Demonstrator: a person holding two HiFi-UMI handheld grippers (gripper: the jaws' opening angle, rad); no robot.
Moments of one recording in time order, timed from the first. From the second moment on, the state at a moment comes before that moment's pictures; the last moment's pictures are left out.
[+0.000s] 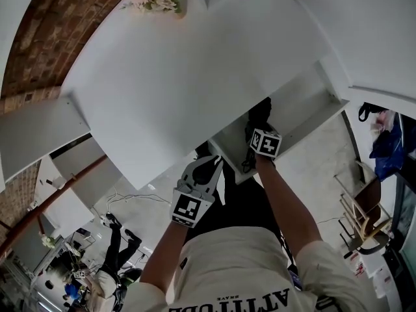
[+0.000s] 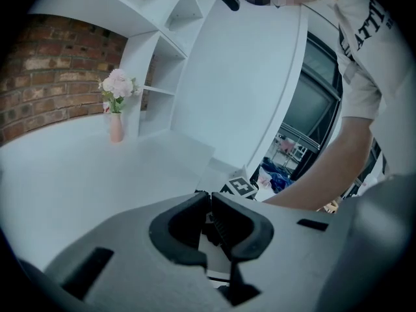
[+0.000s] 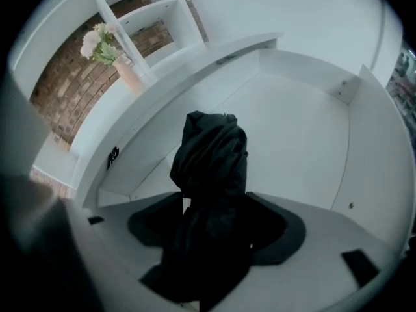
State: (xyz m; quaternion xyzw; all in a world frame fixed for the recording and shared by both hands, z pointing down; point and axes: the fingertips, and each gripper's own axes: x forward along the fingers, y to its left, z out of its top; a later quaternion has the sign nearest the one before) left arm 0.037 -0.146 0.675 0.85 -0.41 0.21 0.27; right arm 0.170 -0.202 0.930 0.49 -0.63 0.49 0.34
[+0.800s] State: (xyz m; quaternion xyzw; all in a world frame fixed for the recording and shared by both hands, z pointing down) left arm -0.017 -0.118 0.638 0.82 -0.48 0.18 0.27; right arm 0.155 -0.193 0.800 0.43 -0.75 0.39 0.31
